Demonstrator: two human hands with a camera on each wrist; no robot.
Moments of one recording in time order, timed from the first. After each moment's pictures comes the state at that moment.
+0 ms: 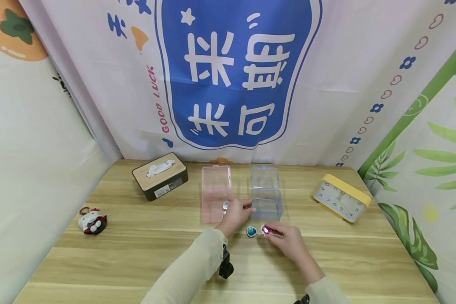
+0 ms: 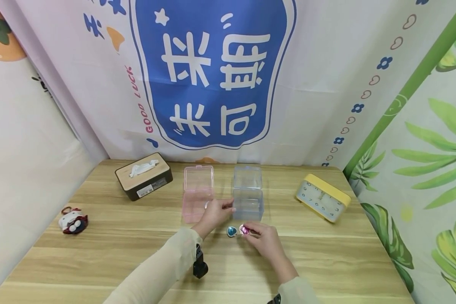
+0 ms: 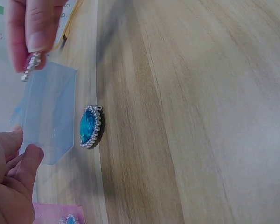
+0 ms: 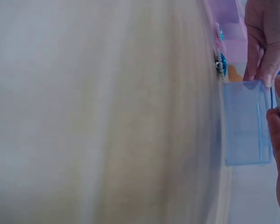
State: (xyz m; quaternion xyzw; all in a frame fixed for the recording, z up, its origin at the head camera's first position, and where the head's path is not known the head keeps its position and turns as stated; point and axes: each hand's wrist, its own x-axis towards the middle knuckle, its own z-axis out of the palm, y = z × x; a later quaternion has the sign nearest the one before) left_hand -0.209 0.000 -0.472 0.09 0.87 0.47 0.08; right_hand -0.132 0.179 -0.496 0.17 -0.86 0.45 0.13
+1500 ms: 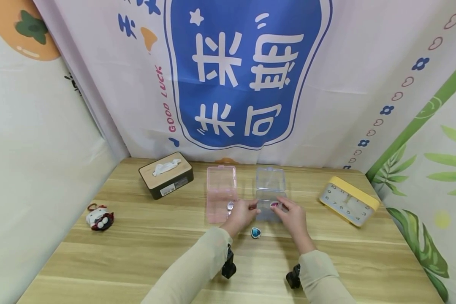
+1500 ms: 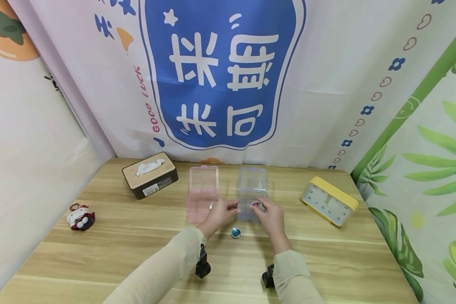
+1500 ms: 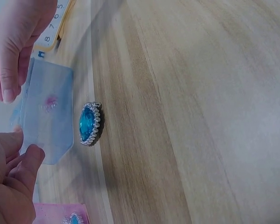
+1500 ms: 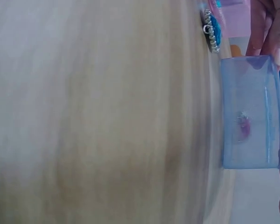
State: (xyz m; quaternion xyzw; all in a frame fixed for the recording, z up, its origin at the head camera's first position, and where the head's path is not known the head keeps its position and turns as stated) left_hand -0.209 0.001 -0.469 0.10 0.88 0.46 0.09; right_hand -0.193 0.175 -0.484 0.04 -0.88 0.44 0.21
